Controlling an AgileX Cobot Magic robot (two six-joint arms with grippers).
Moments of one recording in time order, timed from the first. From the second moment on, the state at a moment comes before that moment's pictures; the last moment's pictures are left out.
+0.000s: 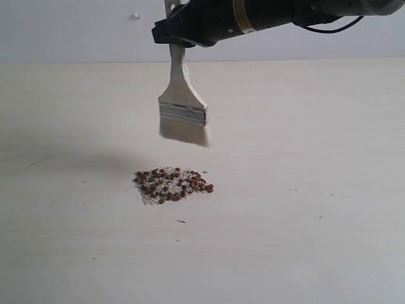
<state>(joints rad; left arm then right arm) -0.33 0.14 0.00 -0.01 0.13 -0.16 0.42 2.00 -1.51 -1.75 -0.61 1.81</state>
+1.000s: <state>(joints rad) -0.33 0.14 0.00 -0.01 0.13 -0.16 0.25 1.74 -1.06 -1.75 0.16 1.56</state>
